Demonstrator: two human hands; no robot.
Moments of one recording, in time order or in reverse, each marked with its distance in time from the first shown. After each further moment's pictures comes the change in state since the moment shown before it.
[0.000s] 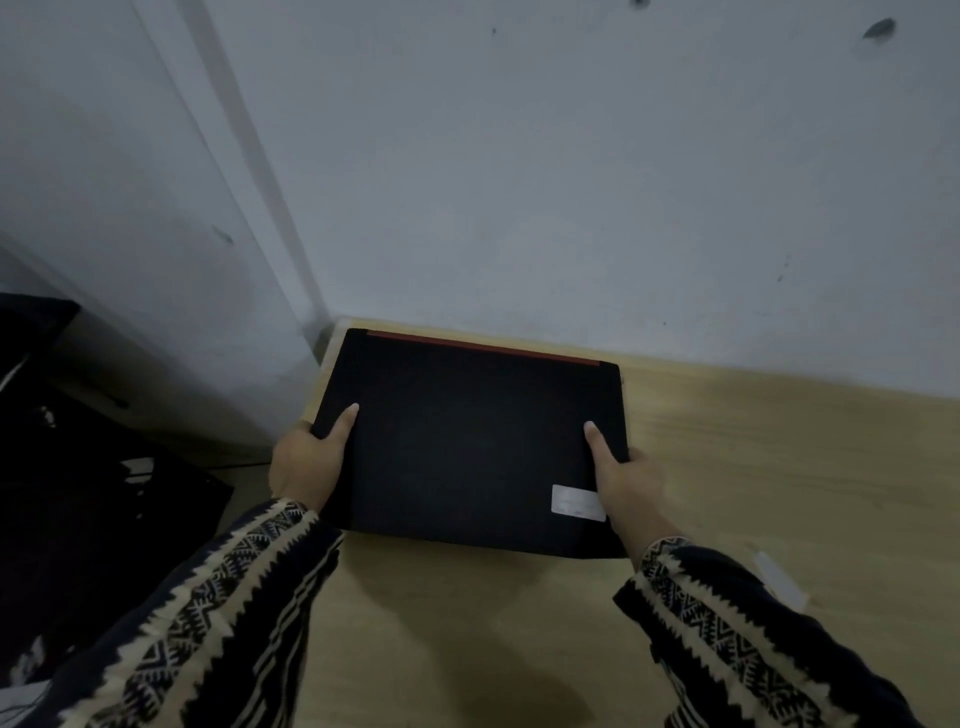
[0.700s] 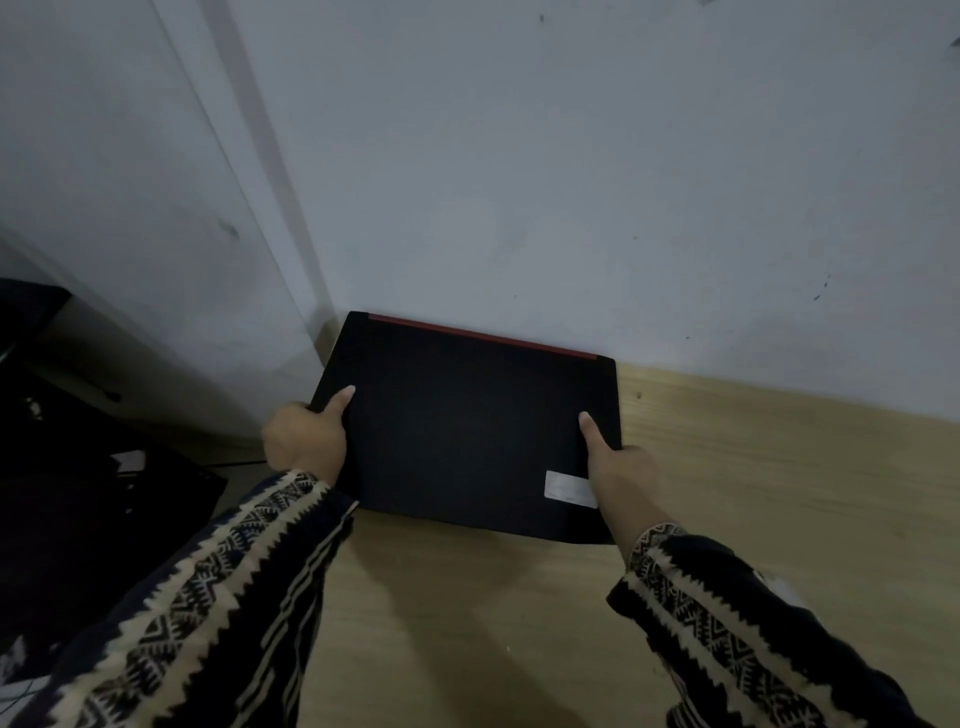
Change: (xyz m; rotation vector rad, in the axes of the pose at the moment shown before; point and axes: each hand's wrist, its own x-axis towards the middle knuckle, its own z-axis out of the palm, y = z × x) left_hand 0.031 0.032 0.001 0.074 0.146 -0.169; right_hand 0.024 -0.033 0.034 -0.241 0.050 0.138
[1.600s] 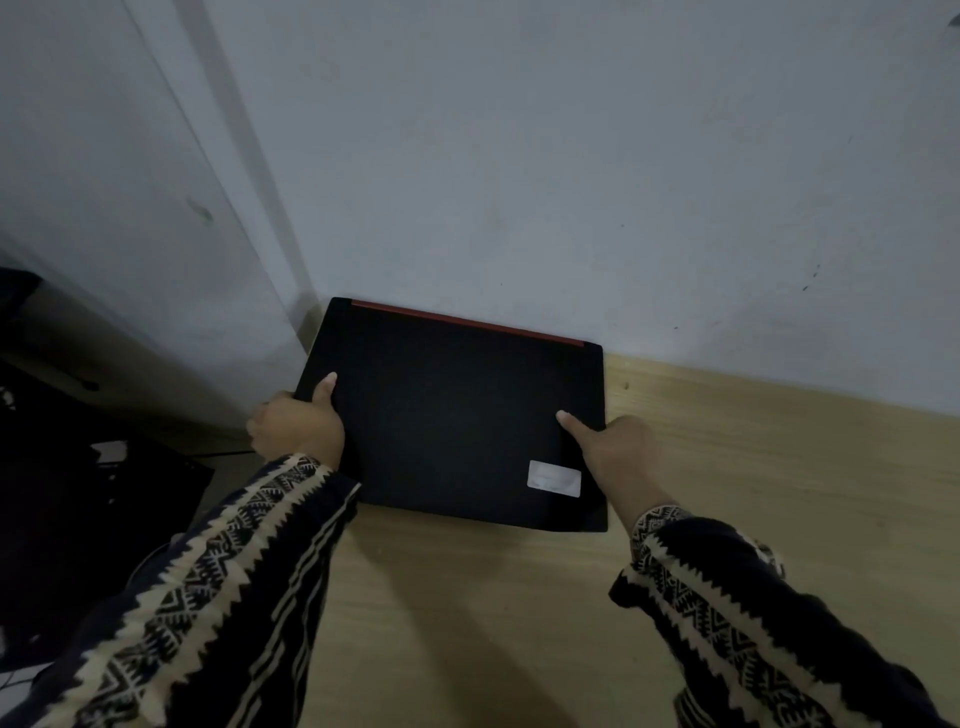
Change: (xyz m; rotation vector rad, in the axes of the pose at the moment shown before) left_hand 0.000 0.011 0.023 0.096 0.108 -0.156; right_hand 0.012 -0.011 -0.017 -0.297 0.022 -0.285
